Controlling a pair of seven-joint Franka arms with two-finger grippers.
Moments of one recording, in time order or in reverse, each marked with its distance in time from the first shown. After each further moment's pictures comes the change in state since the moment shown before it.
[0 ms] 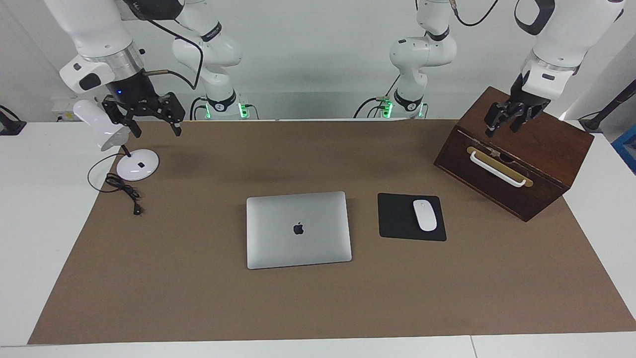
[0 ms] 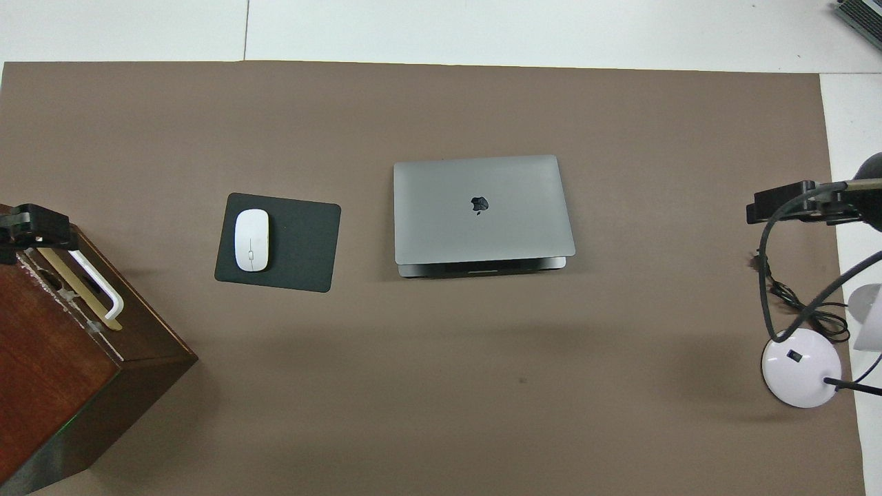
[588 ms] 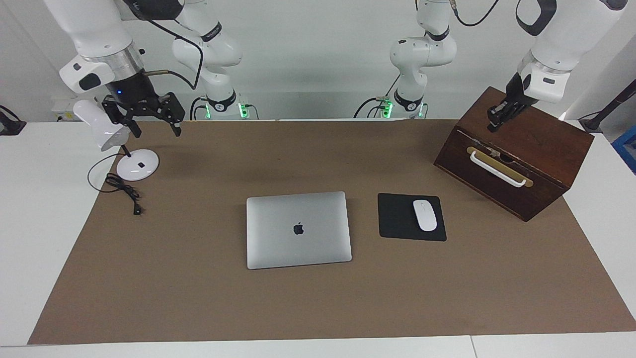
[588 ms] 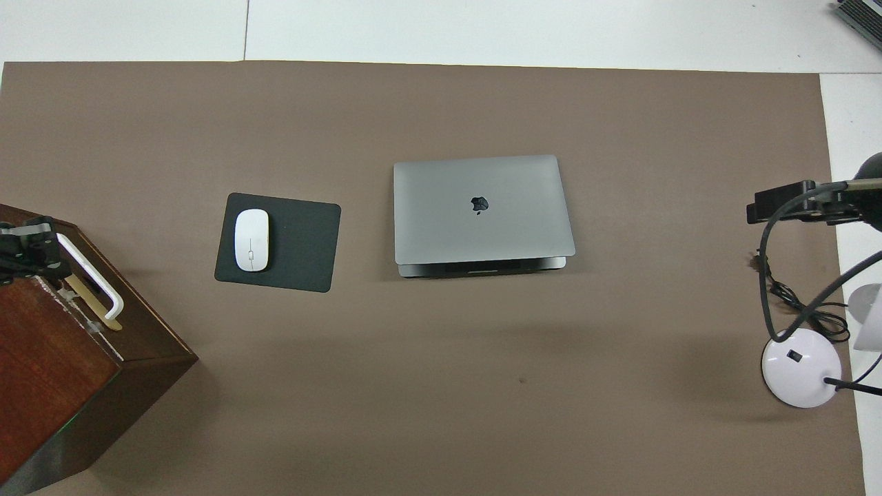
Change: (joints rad) left arm 0.011 -0.003 -0.007 -0.005 -0.083 -0.077 -0.236; right arm -0.001 0.000 0.000 0.000 0.000 0.000 0.000
